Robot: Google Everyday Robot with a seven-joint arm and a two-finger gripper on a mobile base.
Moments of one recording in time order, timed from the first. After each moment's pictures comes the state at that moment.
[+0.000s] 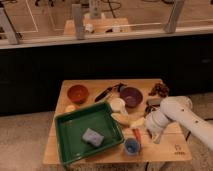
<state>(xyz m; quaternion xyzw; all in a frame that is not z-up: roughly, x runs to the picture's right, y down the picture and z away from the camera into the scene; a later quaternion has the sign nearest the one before) 0.193 0.235 0.762 -0.19 -0.32 -0.45 0.81</state>
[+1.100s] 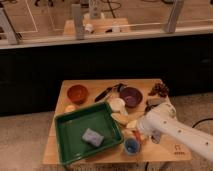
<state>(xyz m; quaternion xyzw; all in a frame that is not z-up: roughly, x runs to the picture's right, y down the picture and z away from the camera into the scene) 0.182 0.245 0.804 -0.17 -0.23 -0.48 0.83</state>
